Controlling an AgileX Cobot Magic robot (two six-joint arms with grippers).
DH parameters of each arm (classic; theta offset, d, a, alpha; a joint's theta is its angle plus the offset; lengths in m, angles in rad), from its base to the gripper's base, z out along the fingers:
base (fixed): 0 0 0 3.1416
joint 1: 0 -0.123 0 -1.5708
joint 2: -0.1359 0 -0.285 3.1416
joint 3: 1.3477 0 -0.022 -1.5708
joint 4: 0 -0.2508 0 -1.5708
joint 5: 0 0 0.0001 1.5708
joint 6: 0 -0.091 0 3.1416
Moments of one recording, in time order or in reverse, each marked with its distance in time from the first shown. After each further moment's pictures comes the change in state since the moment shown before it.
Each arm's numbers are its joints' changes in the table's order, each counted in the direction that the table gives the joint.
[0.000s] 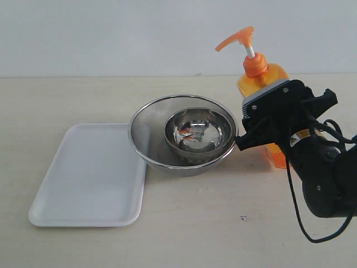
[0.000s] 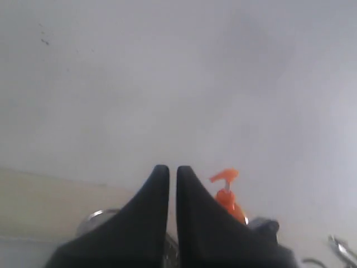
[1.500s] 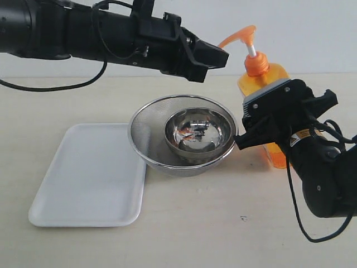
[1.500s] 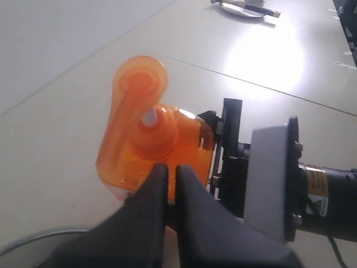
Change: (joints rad) left arm 0.426 -1.647 -0.968 0.311 -0.302 -1.014; right arm 0.000 0.000 0.000 0.000 0.000 -0.024
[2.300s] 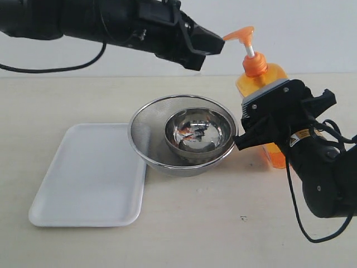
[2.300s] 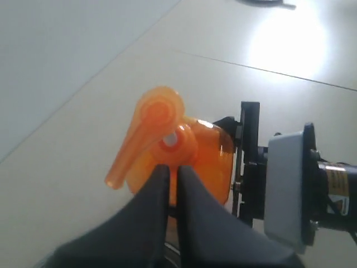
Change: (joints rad) left arm 0.002 0.047 -0.066 -0.196 0.049 0.115; right arm 0.000 0.000 0.000 0.013 0.000 0.000
